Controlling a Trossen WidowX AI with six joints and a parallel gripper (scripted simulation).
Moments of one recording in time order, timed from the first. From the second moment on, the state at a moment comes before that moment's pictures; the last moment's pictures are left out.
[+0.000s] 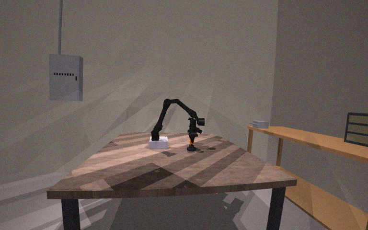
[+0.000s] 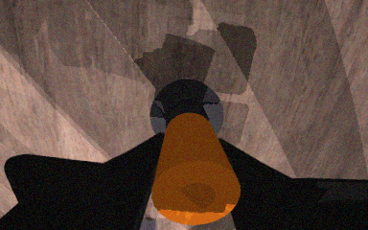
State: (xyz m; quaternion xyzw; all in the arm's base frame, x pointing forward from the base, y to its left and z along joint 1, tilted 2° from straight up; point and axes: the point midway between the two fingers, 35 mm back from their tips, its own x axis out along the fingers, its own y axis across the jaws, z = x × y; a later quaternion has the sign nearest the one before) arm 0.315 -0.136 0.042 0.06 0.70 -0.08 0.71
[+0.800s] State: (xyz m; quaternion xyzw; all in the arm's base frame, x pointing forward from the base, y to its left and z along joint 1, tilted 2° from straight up) arm 0.313 -0.134 0.043 0.05 0.70 -0.08 0.71
